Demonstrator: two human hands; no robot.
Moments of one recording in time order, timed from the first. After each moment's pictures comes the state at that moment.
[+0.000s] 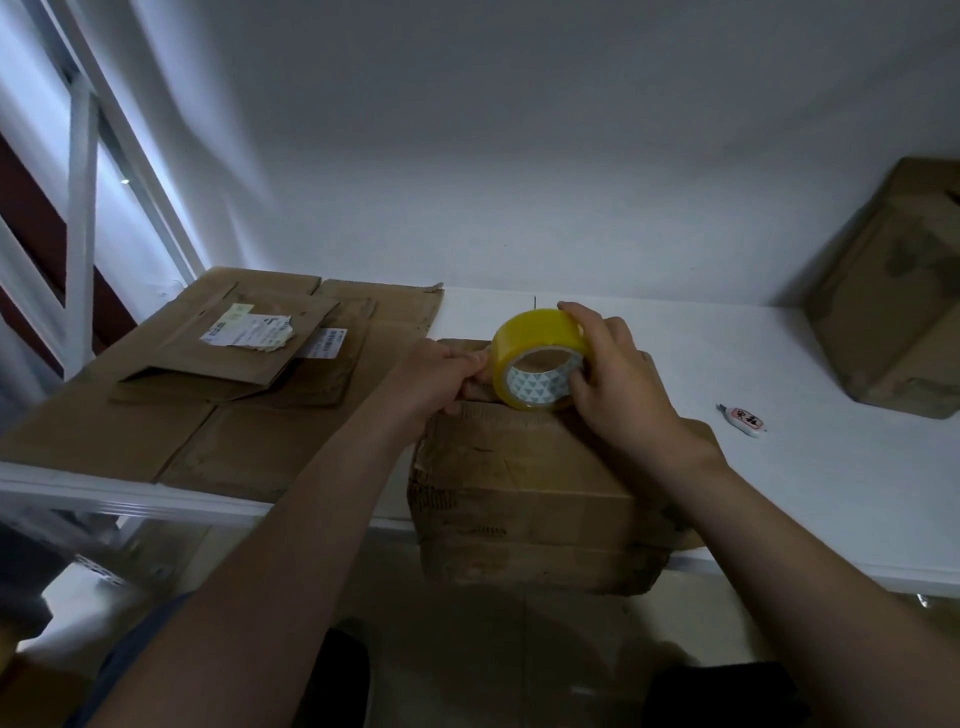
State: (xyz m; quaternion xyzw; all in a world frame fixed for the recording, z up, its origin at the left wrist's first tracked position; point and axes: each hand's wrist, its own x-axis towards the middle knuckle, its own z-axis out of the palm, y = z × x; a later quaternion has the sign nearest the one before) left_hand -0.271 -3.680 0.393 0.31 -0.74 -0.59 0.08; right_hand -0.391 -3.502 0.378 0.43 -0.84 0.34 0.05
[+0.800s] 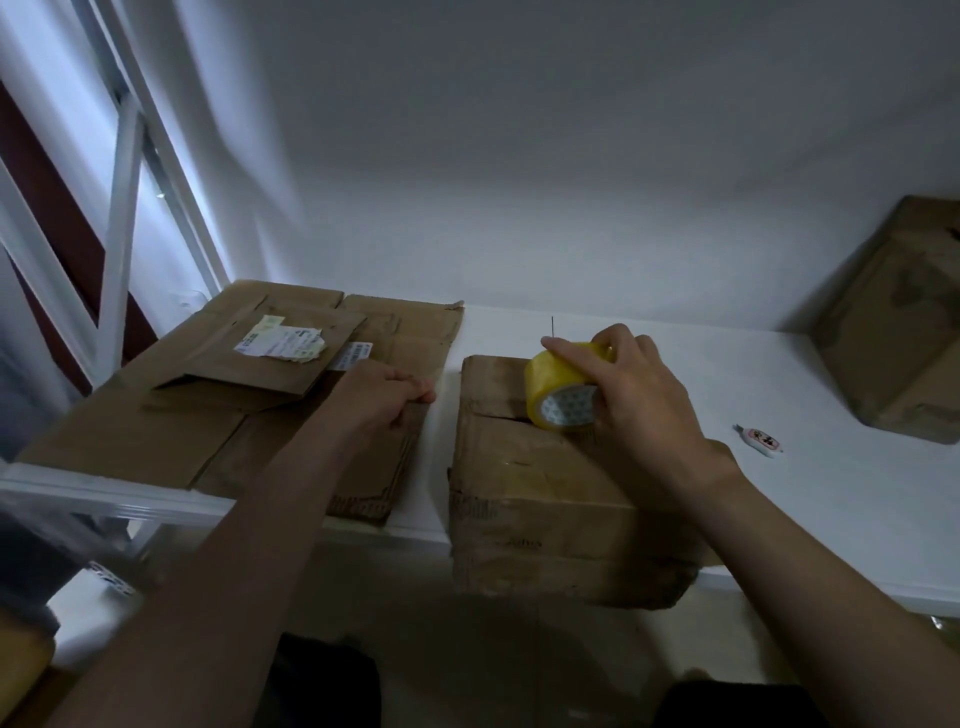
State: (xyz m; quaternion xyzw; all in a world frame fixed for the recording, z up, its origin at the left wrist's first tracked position) left_hand -0.208 -3.750 0.390 0.37 -0.77 -0.51 0.11; right_hand -0.369 -3.513 0.391 0.48 -0.85 0.17 0.16
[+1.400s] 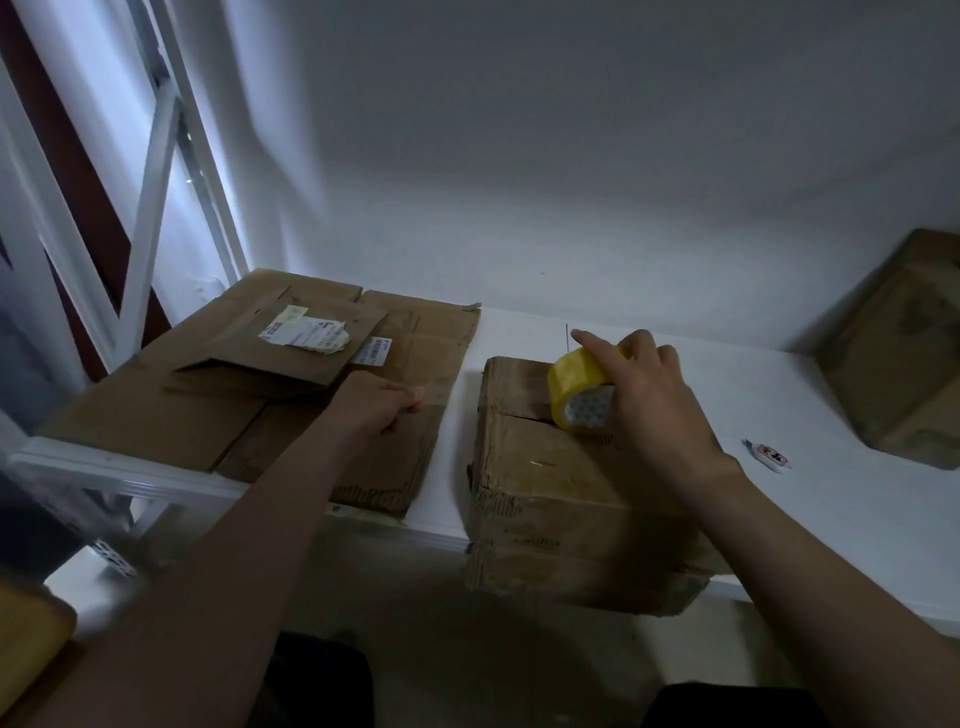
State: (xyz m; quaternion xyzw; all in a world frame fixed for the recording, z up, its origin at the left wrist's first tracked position) left_hand -0.185 -3.779 0.360 0.40 -0.74 -0.53 0.13; right_hand -0.357 -3.531 0.393 0.43 -0.88 0.17 0.12
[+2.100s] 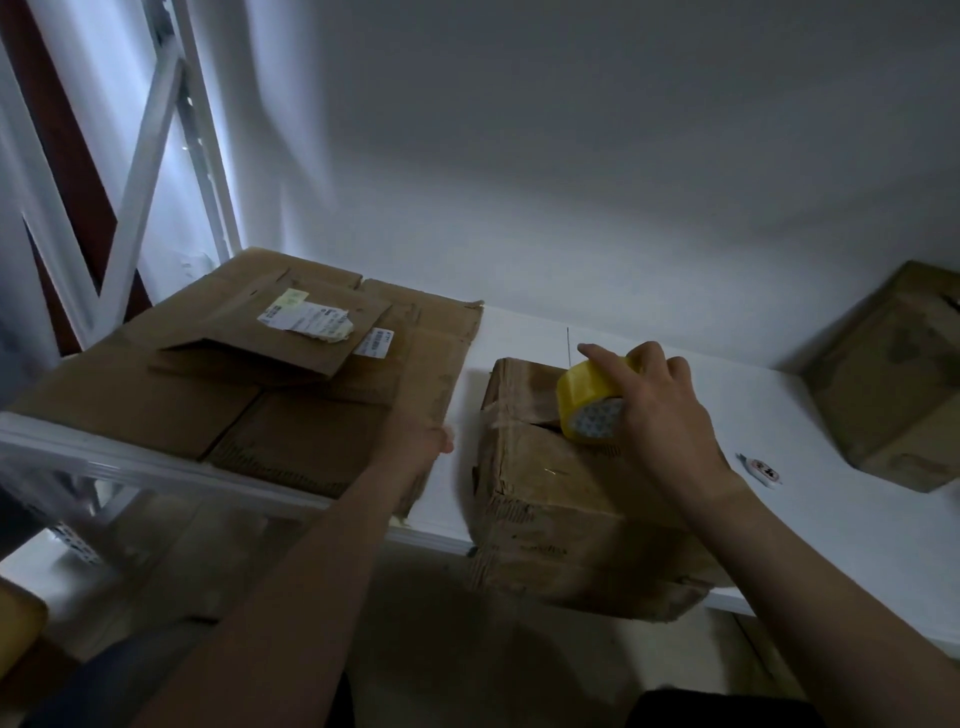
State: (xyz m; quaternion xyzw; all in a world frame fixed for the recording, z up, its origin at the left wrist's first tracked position) left_hand -0.208 -3.755 0.304 0.41 -0.71 -0.56 0.11; right_hand -0.341 -3.539 0.396 0.40 -0.90 0.09 0.14
